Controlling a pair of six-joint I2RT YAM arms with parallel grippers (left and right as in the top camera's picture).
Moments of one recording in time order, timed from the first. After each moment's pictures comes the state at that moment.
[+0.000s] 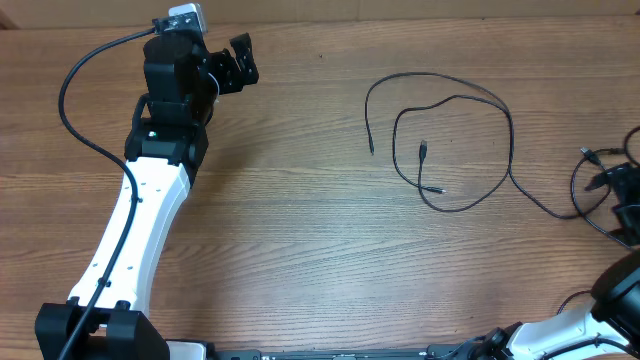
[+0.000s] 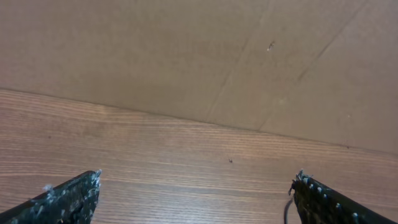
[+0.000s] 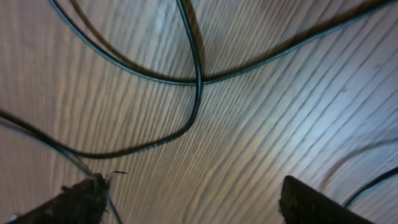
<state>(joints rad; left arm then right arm) -0.11 1.54 1.26 -0.09 0.03 -0.32 -0.77 1.85 1.44 -1.16 -0.13 0.40</state>
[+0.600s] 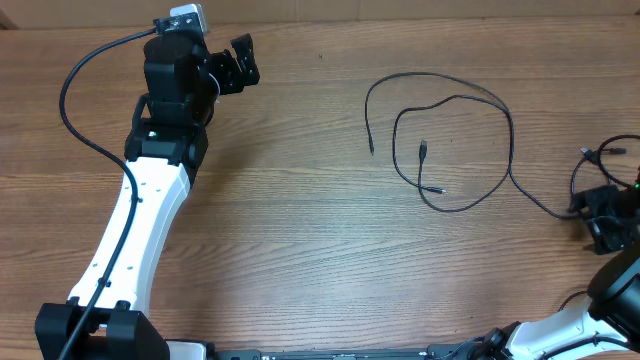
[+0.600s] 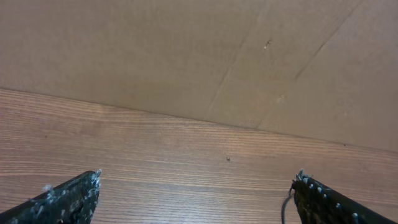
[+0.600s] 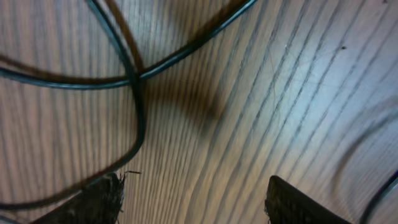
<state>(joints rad) -0.11 1.54 1.26 -0.09 0.04 -0.32 -0.73 1.85 1.26 -1.03 -0.02 0.60</state>
